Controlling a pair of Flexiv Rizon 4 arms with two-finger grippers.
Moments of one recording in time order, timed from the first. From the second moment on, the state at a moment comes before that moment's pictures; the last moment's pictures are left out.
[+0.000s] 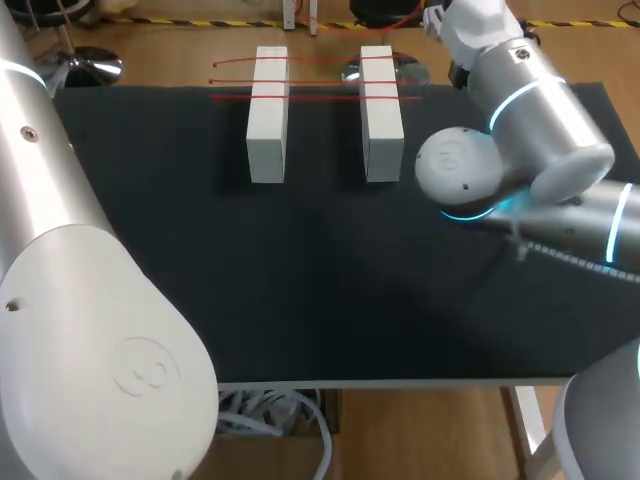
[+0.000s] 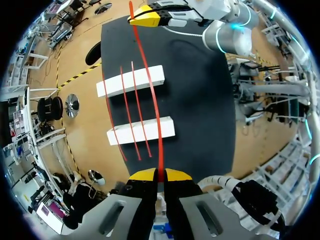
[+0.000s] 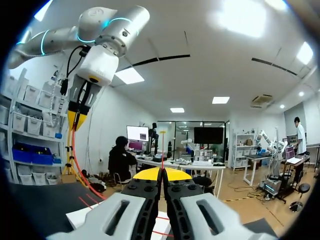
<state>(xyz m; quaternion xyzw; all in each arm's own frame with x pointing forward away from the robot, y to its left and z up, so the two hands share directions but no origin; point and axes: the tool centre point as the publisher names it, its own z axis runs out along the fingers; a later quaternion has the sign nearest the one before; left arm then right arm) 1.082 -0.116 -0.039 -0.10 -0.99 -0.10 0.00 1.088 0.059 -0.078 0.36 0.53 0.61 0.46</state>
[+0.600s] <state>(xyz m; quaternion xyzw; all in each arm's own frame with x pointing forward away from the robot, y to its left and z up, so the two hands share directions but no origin) 1.082 -0.116 -0.040 -0.10 -0.99 -0.10 0.00 1.085 0.075 -0.070 0.24 0.62 0.53 0.52</state>
